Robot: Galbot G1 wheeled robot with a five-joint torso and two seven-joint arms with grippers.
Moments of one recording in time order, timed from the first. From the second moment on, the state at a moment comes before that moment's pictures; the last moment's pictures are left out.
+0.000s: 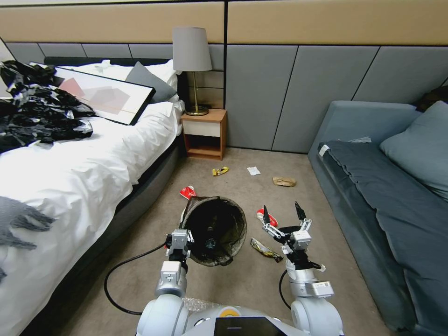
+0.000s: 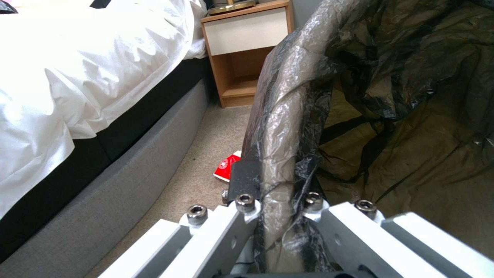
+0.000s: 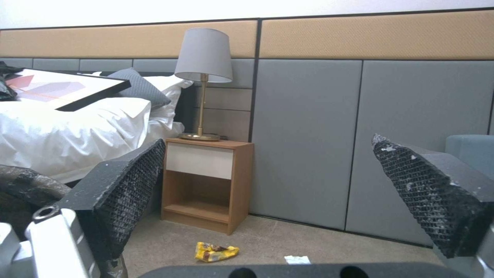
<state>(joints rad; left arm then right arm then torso) 1.76 -1.49 -0.27 -2.37 0.23 0.29 -0.22 -1.75 1.61 0.50 2.26 -0.10 0.38 -0.12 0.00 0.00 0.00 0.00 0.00</state>
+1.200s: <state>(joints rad) 1.77 -1.49 -0.30 -2.39 0.22 0.29 -0.21 -1.45 1.16 0.47 1.62 -0.01 0.20 -0.42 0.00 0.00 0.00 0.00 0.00</state>
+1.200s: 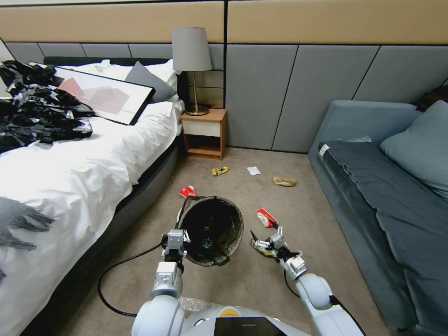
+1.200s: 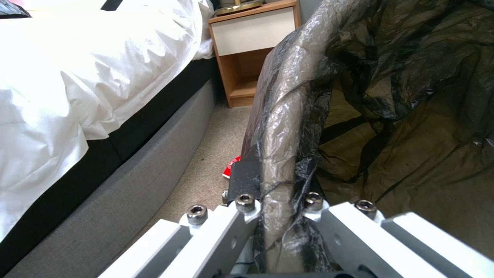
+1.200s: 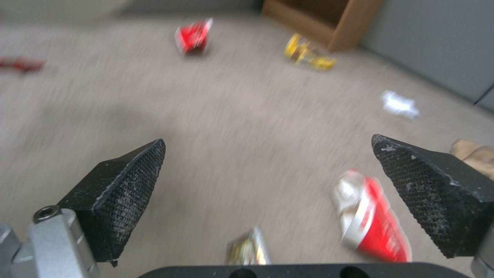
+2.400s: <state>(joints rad) 1.79 -1.50 -0.31 -2.40 0.24 0.29 -0.22 -1.20 1.25 0.48 1.17 -0.15 0.24 -0.46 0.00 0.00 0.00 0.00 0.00</state>
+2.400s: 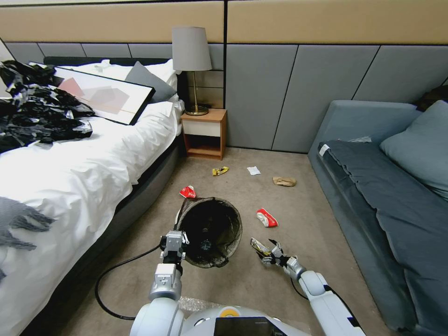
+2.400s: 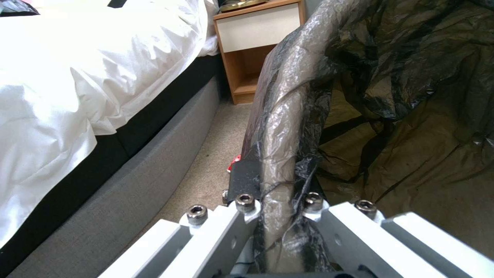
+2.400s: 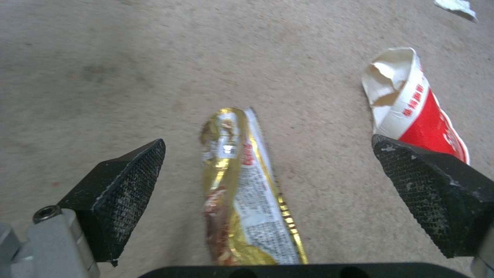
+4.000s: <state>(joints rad) 1.80 -1.50 -0.29 -2.40 0.26 0.28 -0.22 -1.13 1.29 0.48 0.96 -0.13 0.26 -0.41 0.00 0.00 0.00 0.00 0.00</state>
